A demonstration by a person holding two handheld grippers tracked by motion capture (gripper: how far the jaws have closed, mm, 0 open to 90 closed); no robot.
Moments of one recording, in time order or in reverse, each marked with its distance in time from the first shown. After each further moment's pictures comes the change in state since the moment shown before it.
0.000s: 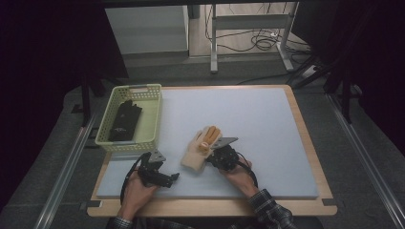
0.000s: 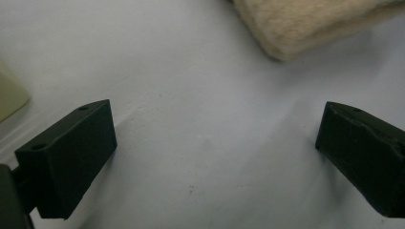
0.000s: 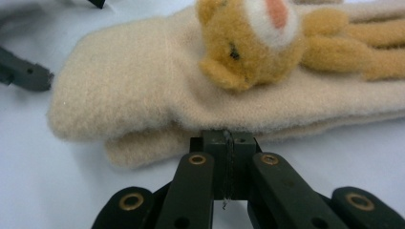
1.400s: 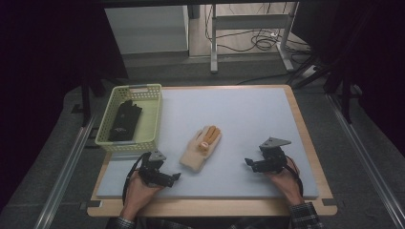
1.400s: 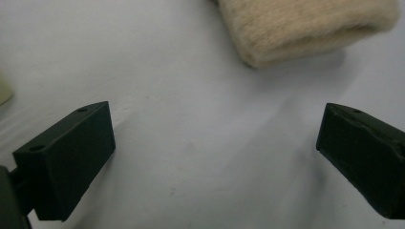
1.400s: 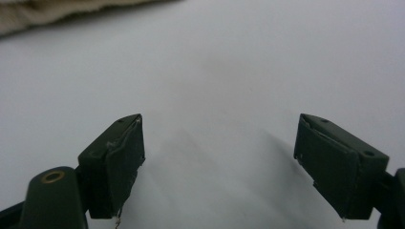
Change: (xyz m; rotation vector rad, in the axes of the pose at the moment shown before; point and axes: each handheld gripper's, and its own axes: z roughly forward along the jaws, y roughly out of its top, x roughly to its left) left arm -0.005 0.005 -0.002 -0.005 -0.032 -0.070; right arm -0.077 -0.076 -0.098 -0.012 -0.233 0.112
